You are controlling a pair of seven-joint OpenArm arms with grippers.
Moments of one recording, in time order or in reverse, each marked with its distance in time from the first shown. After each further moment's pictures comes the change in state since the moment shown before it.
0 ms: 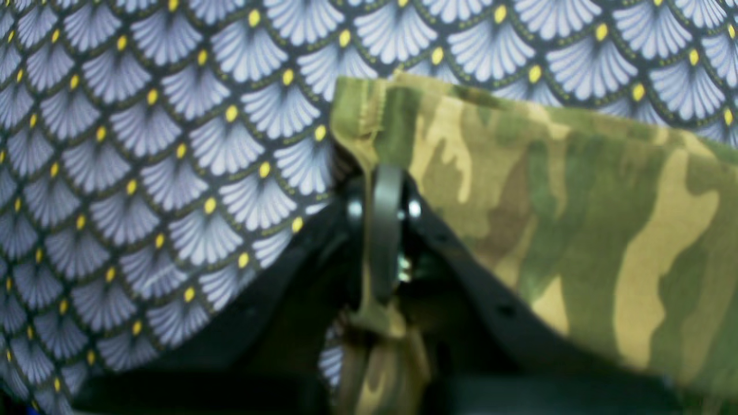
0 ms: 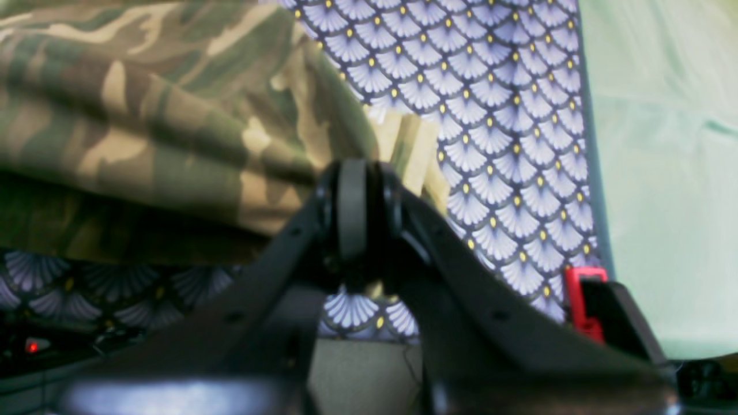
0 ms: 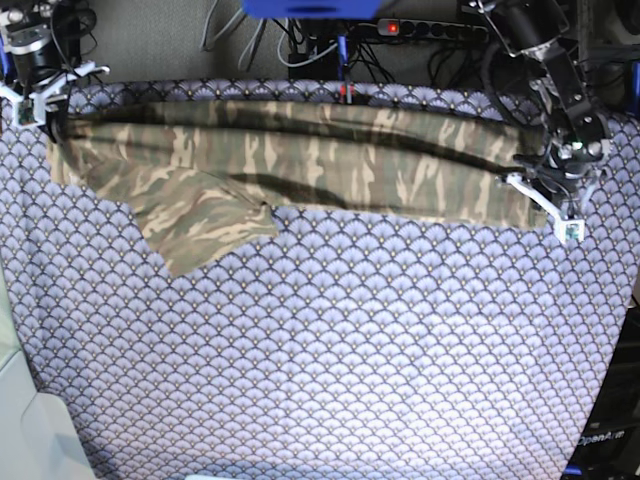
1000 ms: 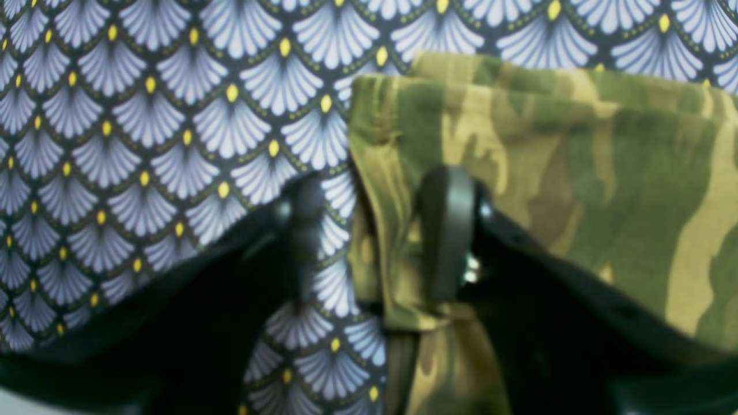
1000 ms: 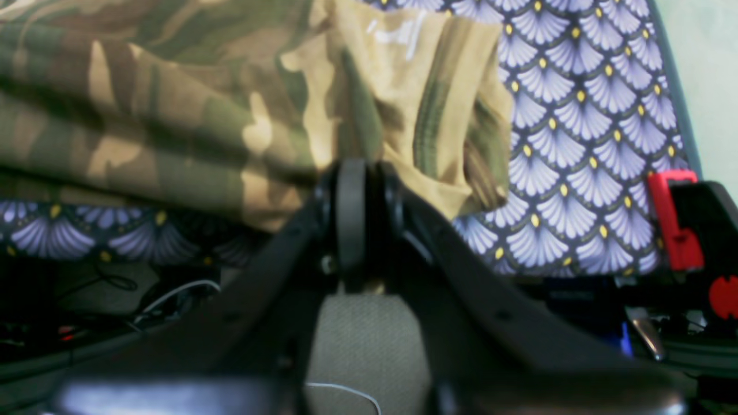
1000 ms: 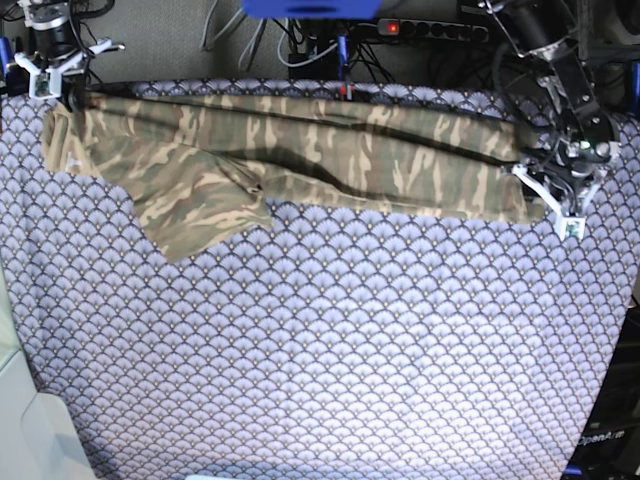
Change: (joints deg) left arm 0.7 -1.9 -0.1 -0.1 0.3 -4.6 2.7; right arm -0.5 -3.4 0.3 -9.4 -4.8 -0.3 6.5
